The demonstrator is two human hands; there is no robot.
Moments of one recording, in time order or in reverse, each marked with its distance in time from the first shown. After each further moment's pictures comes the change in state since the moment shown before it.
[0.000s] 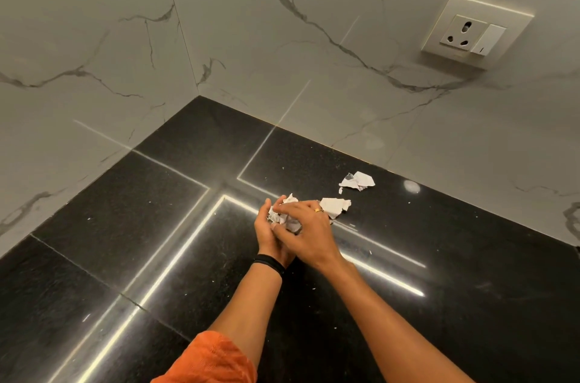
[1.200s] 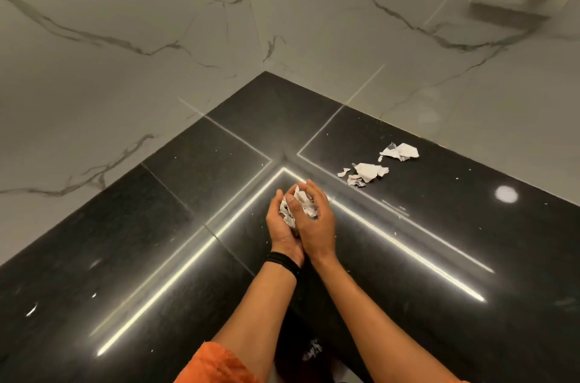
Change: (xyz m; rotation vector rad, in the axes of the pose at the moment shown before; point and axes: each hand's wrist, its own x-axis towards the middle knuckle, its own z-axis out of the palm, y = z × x) left_hand -0.129 -0.045 -0.013 -0.064 0.079 0.327; right_hand -0.095 -0.031 0.026 0.851 0.078 0.219
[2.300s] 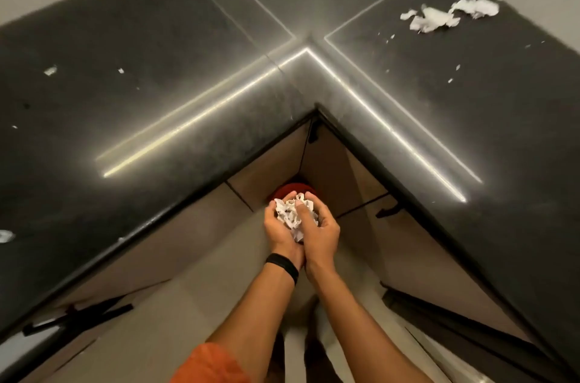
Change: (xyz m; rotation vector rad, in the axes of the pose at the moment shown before) left_hand -0.209 -0.121 -0.284 -0.211 0.533 -0.124; right_hand -0.343 0.129 -0.024 -0.046 0.079 0.527
